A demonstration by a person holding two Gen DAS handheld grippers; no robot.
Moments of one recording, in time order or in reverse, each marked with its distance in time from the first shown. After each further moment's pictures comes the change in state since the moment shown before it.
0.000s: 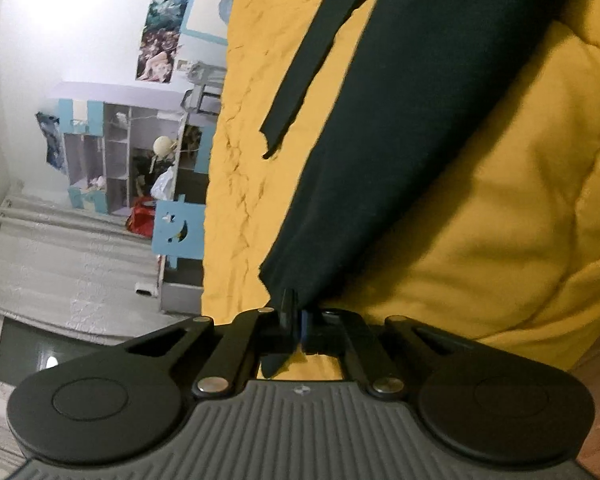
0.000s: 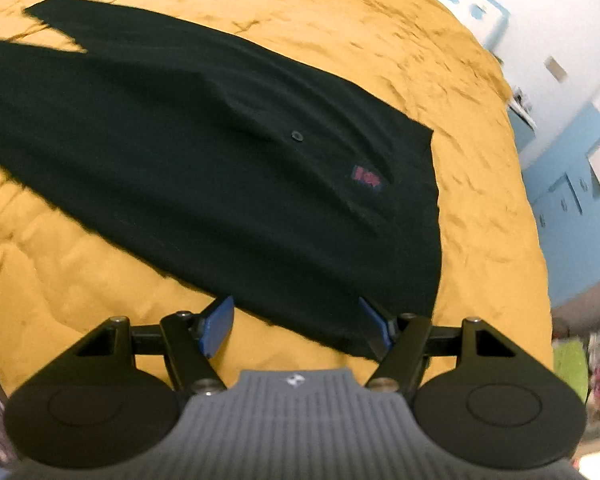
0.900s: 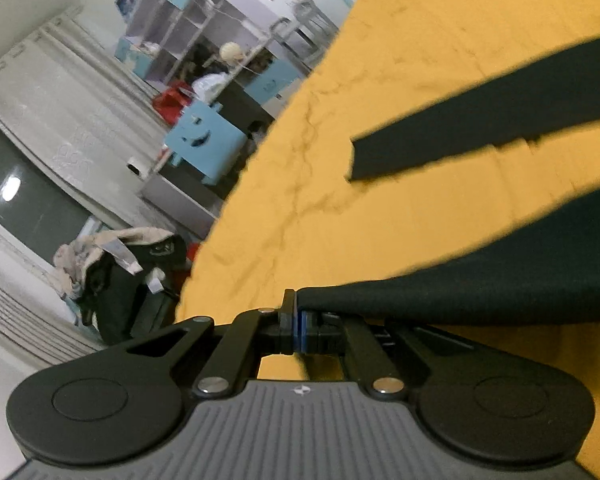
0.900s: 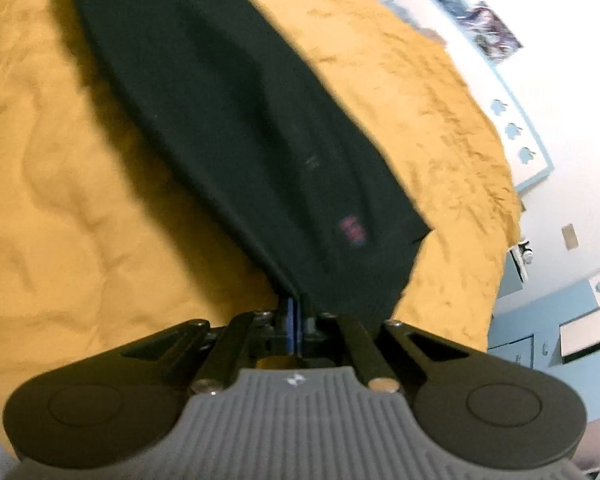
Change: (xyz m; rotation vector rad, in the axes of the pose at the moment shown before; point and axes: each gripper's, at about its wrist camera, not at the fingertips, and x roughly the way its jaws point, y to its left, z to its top) left arm -0.011 0.120 0.051 -0.562 0.143 -0.071; right arm -0.014 -0.019 -0.008 -0.394 -0.168 -0.085
